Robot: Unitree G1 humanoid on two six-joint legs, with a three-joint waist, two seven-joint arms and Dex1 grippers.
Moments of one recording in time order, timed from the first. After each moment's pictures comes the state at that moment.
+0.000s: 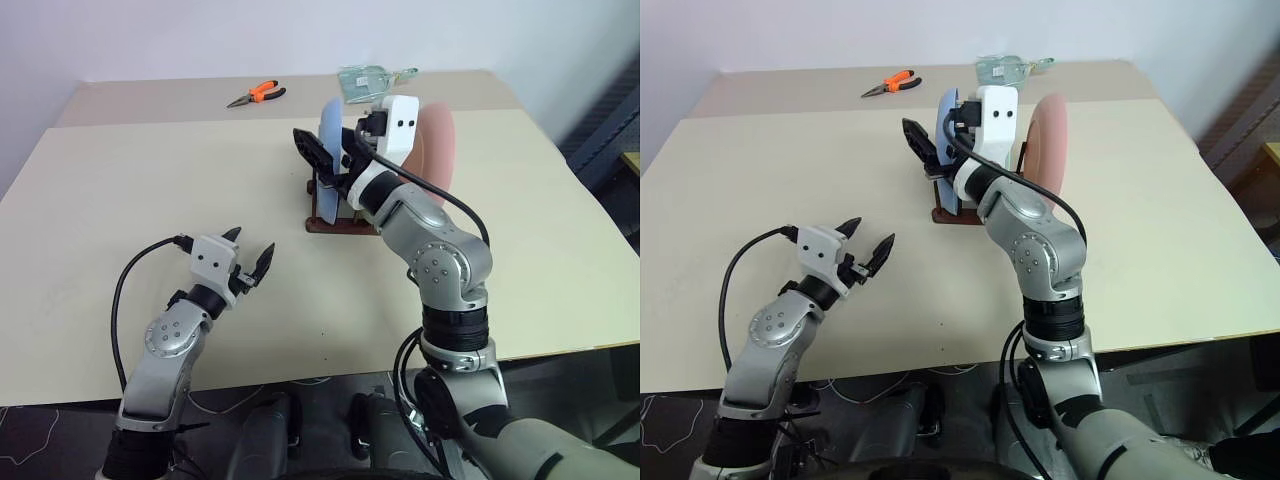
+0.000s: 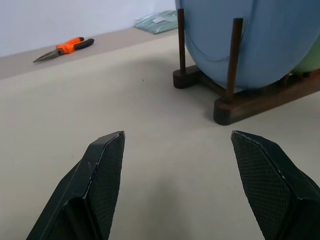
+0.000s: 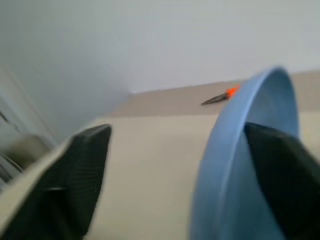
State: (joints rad) left arm -0.02 0.31 0.00 -0.35 -0.15 0.23 -0.32; right arm -0.74 -0.01 0.01 -0.20 0.47 0.72 0.11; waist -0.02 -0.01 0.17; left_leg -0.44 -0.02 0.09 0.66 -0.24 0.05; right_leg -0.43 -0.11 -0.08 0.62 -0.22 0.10
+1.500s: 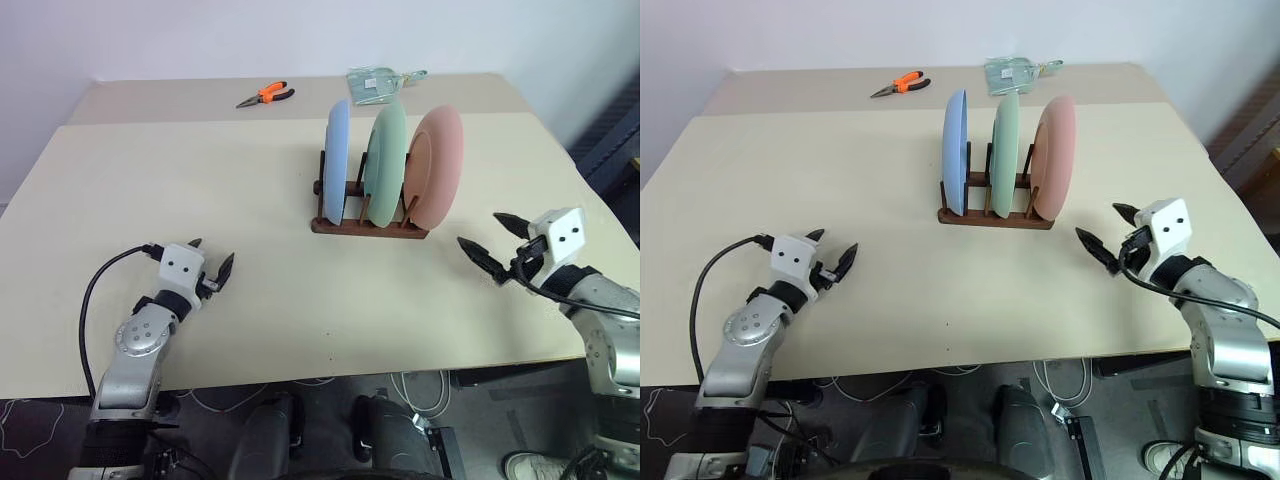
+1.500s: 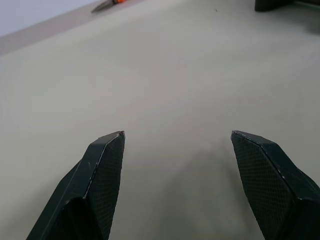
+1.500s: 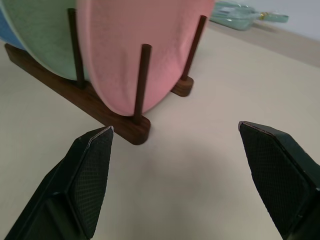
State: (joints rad) left arm -0.02 0.41 0.11 -0.09 -0.10 0.09 -0.36; right arm -0.12 -0.65 -0.32 -0.07 0.33 0.24 0.73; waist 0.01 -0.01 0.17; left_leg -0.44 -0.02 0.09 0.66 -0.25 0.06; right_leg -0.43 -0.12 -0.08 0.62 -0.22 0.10
